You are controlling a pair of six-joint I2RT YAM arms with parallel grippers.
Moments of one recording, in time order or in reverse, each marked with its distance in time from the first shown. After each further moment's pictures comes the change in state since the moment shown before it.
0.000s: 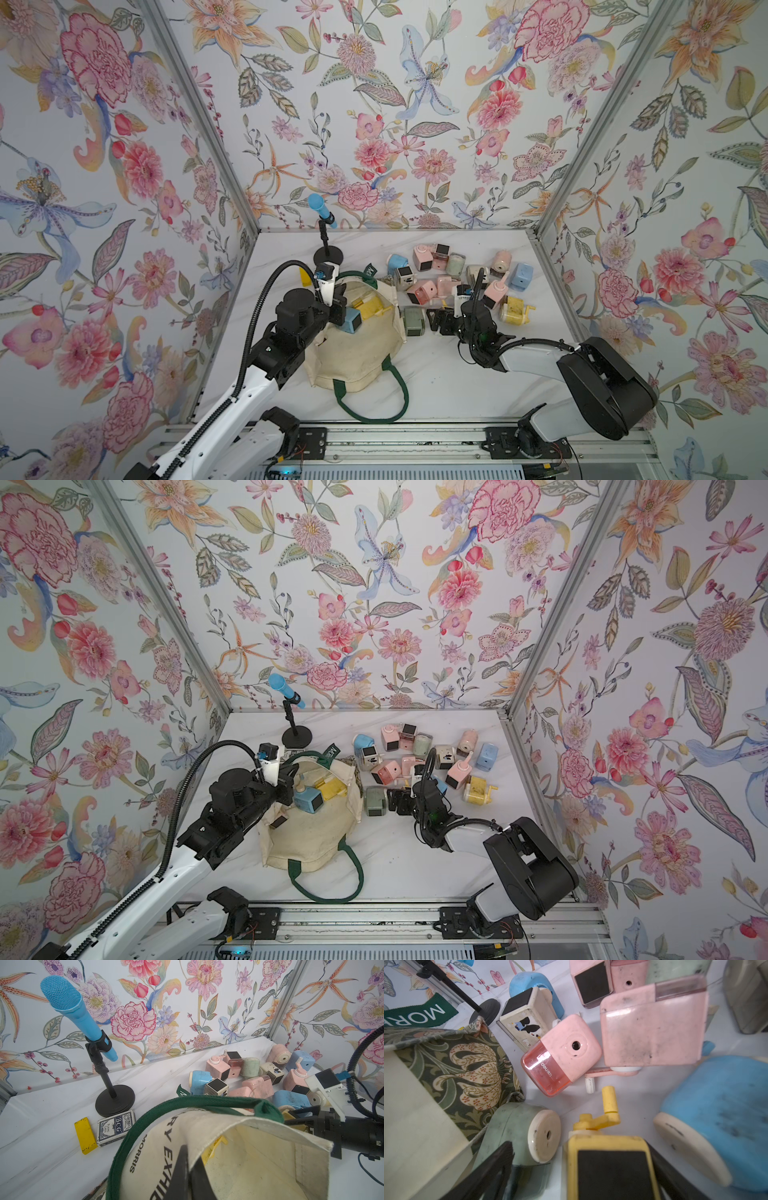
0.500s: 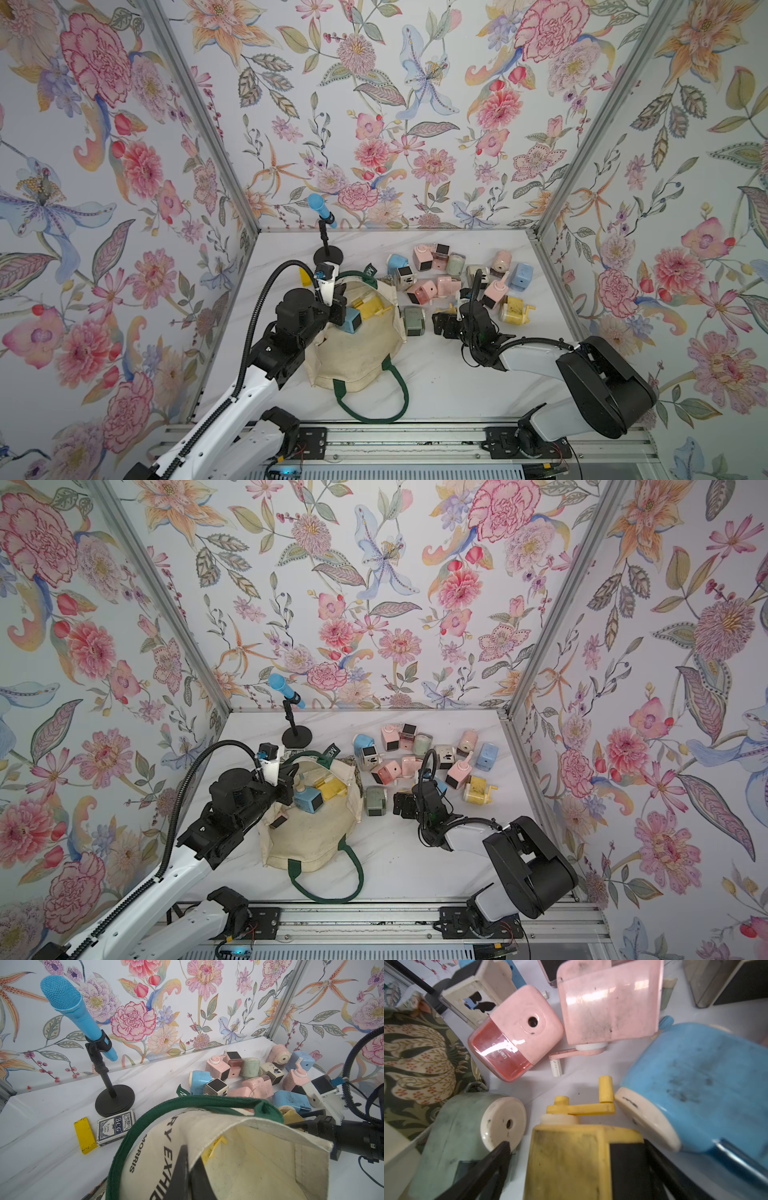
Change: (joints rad) left arm 0.000 0.000 0.000 0.000 0.000 -0.002; right arm -0.004 0.037 0.012 -0.118 0.070 -0.008
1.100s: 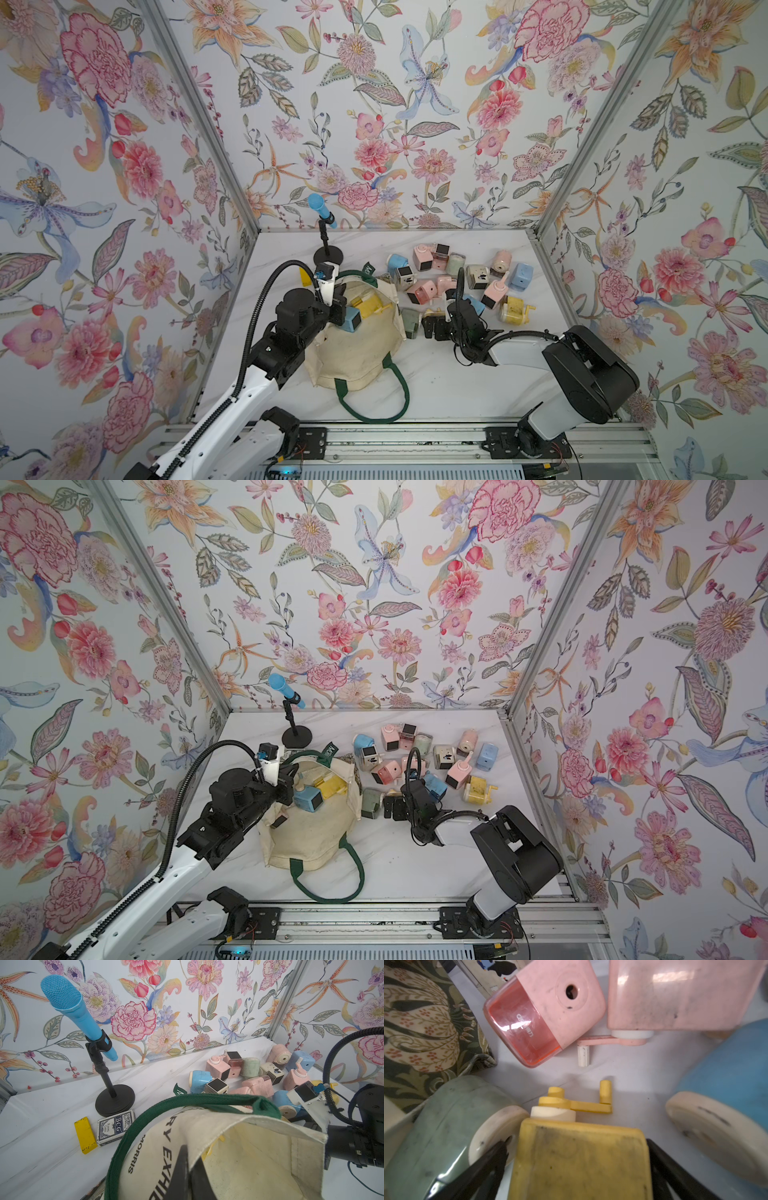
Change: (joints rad) left arm 0.000 0.000 0.000 0.000 0.000 0.000; right arm 0.061 0.074 0.066 -0.037 0.009 -0.056
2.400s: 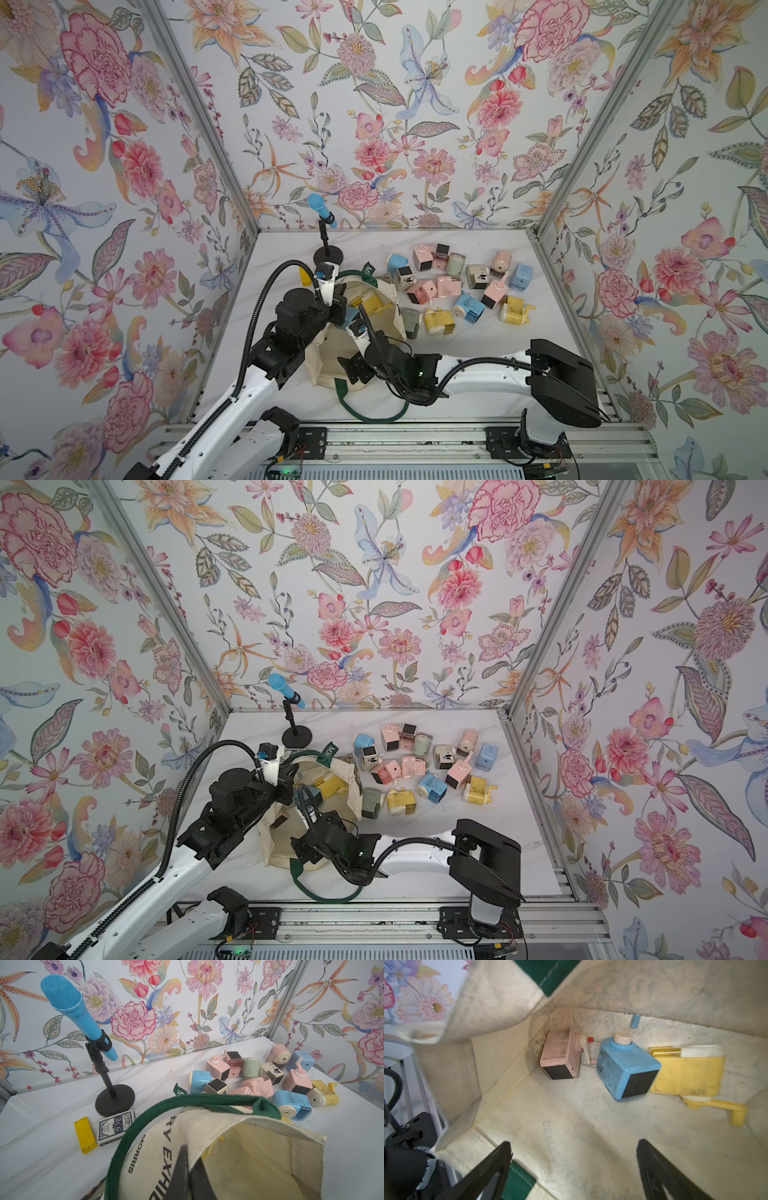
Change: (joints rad) left arm 0.000 0.000 0.000 0.000 0.000 0.000; right arm 0.682 0.184 0.471 -0.110 0.205 -0.109
